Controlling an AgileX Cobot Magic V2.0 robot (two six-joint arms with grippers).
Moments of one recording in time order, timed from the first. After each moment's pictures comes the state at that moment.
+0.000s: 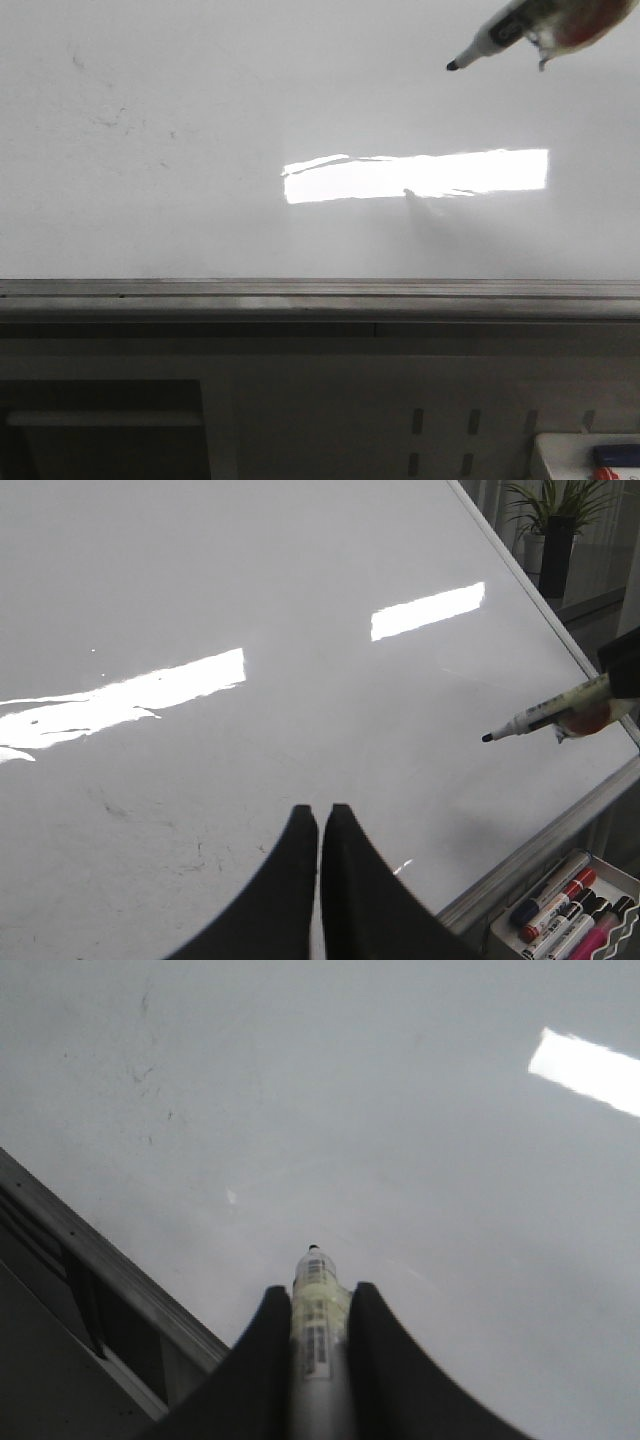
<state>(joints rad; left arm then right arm) -0.64 0.38 -0.38 -0.86 0.14 0.88 1.20 0.79 -0.68 -1.01 0.70 0.94</state>
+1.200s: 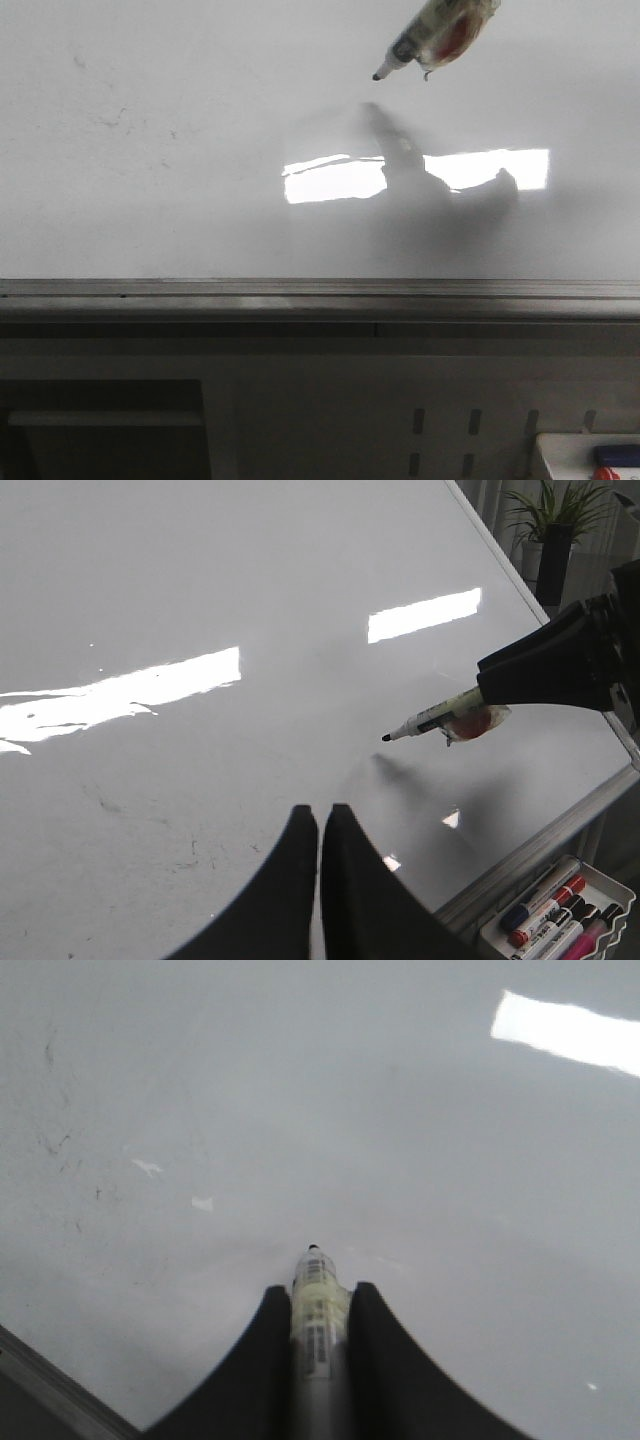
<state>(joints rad) -0.64 0.38 -0.38 -0.89 0.14 0.88 0.98 1.06 -0.79 -1.13 0.53 1.16</state>
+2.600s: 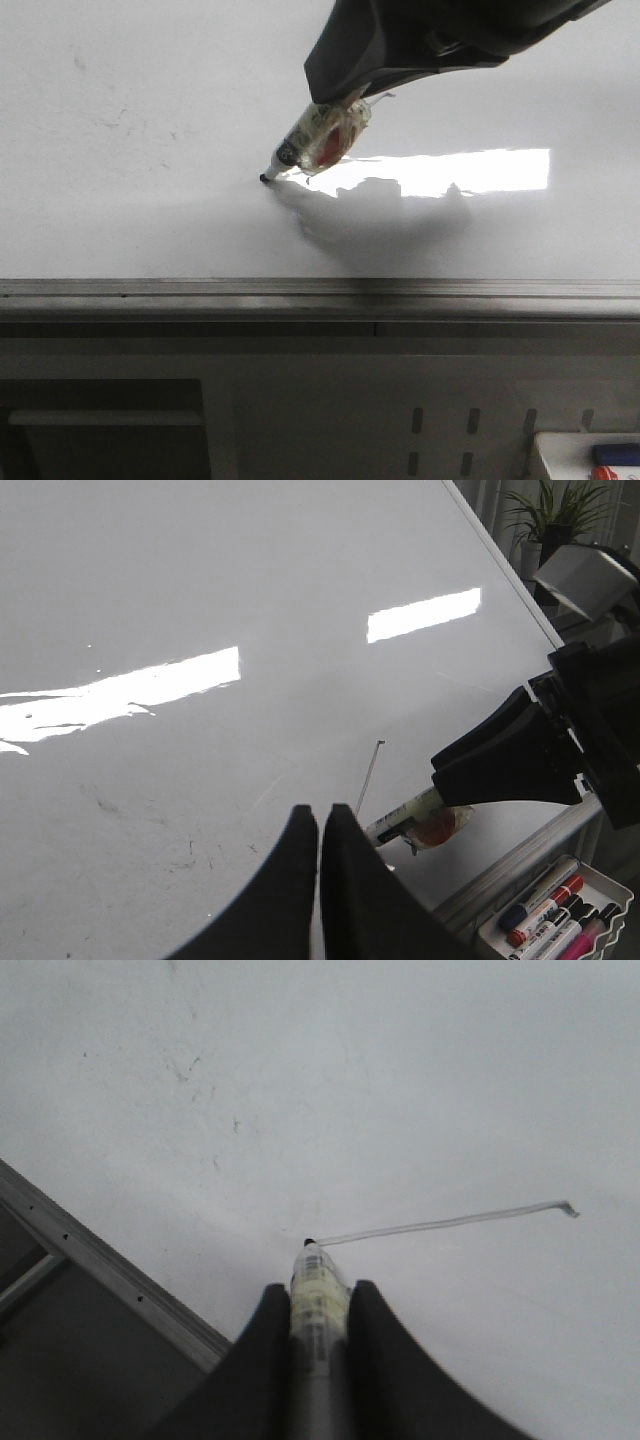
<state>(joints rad) -0.64 0.38 -0.38 -0.89 0.14 0.88 0.98 1.23 -0.80 -0.99 0.36 1.16</state>
